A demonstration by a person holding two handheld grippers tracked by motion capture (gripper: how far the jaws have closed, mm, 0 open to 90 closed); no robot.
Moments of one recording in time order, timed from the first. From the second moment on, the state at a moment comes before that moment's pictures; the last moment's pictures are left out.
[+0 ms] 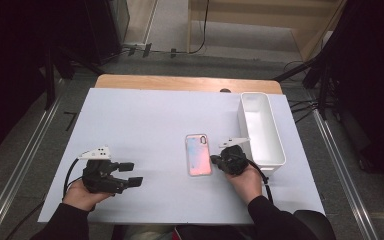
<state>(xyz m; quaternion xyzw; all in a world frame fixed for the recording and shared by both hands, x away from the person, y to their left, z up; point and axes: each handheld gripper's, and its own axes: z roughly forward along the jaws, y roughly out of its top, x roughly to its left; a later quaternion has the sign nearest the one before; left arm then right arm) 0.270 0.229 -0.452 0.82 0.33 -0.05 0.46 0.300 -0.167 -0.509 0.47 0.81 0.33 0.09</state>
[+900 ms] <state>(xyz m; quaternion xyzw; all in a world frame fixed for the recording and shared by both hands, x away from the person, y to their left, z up) 0.270 0.229 -0.452 0.82 0.33 -0.05 0.46 0.301 -0.138 -0.508 0.42 0.83 0.35 0.06</state>
